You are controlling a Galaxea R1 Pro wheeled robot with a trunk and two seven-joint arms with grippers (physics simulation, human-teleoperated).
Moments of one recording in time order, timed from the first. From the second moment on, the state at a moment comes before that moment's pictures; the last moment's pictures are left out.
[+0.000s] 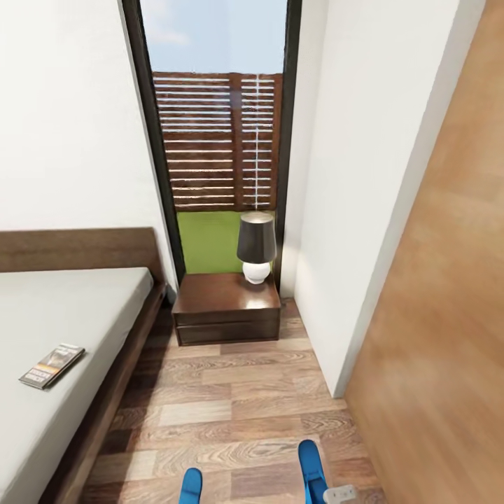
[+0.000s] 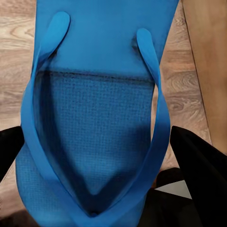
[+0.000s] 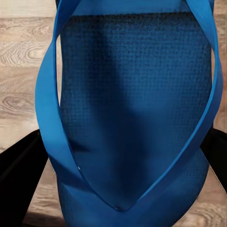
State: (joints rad) left arm -0.23 0.05 -0.08 -0.29 0.21 -0.12 -0.51; right arm -0.46 0.05 0.16 0.08 -0.08 -0.35 0.14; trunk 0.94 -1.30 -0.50
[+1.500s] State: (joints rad) left arm -0.23 0.05 -0.08 -0.29 0.21 -0.12 -0.51; right arm -0.46 0.05 0.16 0.08 -0.08 -0.35 0.14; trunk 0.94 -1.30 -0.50
